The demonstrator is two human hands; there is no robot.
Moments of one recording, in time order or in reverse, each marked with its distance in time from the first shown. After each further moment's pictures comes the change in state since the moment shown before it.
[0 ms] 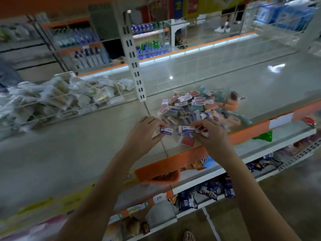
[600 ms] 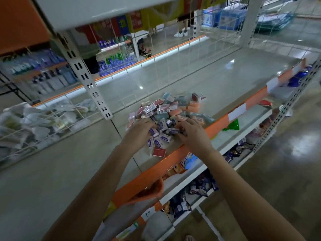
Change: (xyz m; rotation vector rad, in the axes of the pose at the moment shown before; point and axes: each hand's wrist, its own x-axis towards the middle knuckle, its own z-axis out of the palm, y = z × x) left_hand 0.087 0.025 0.048 0.100 -0.240 0.118; right_hand 0.015 0.047 -0.015 -0.291 0.065 0.152
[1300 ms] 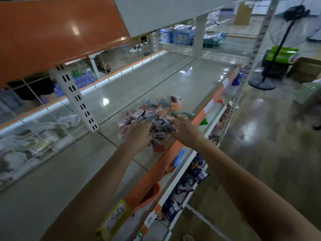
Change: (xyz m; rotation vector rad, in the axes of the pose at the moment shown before) left_hand 0.002 0.000 -0.008 0.126 -0.056 0.132; right_hand -0.024 -0.051 -0.019 -0.255 -0.109 0.222
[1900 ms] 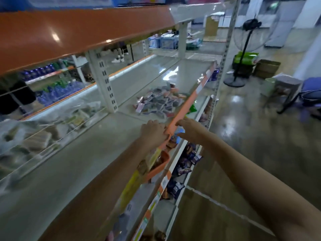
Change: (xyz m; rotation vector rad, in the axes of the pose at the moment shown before) left_hand -0.182 -0.005 -0.040 0.041 -0.118 0.207; right_hand -0.165 -0.122 0.019 -0.086 -0.059 0.133
